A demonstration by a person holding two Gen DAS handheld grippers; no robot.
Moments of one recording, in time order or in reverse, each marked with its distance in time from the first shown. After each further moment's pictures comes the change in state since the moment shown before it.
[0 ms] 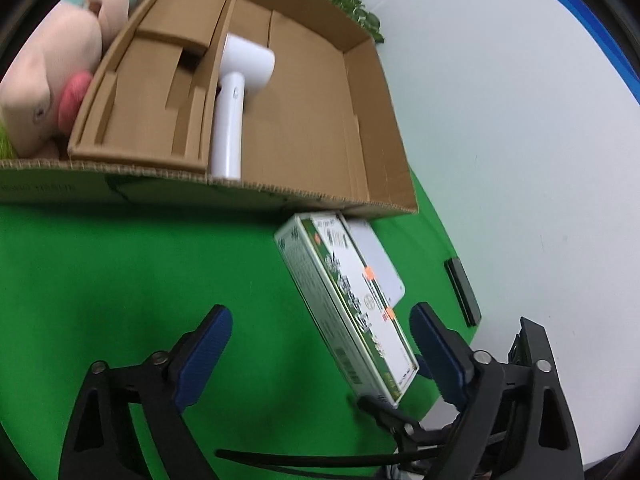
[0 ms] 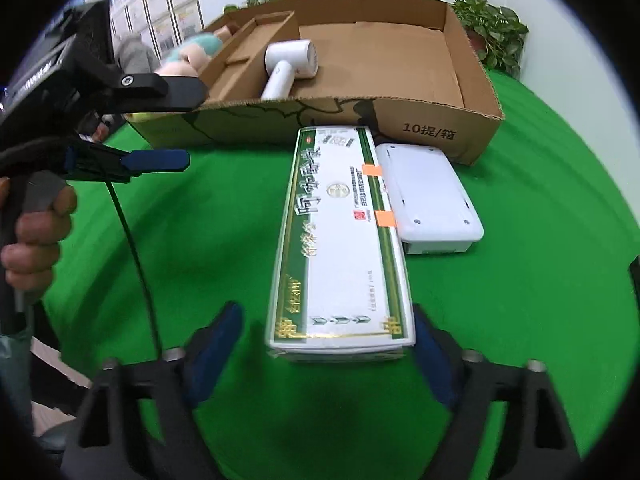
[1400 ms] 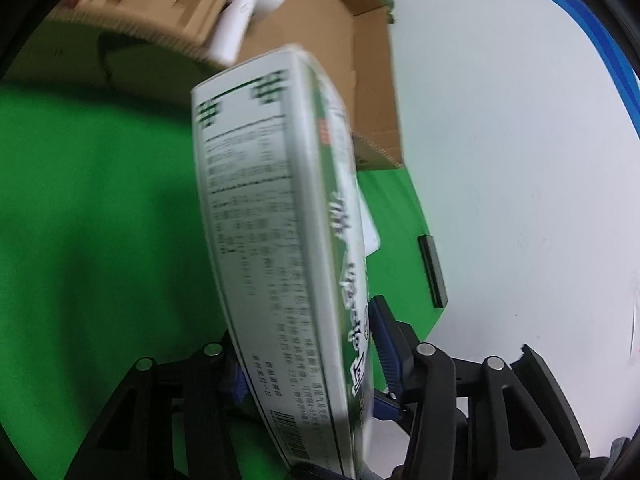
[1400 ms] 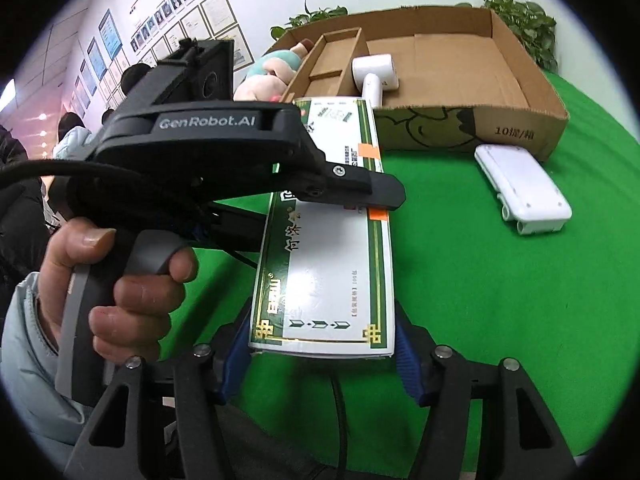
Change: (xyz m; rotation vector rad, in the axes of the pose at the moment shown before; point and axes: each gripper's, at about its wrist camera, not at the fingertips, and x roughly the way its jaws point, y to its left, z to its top) left arm 0.015 -0.003 -0.029 -0.127 0.086 -0.121; right arm -0.039 0.058 -0.030 0.049 -0.086 0.240
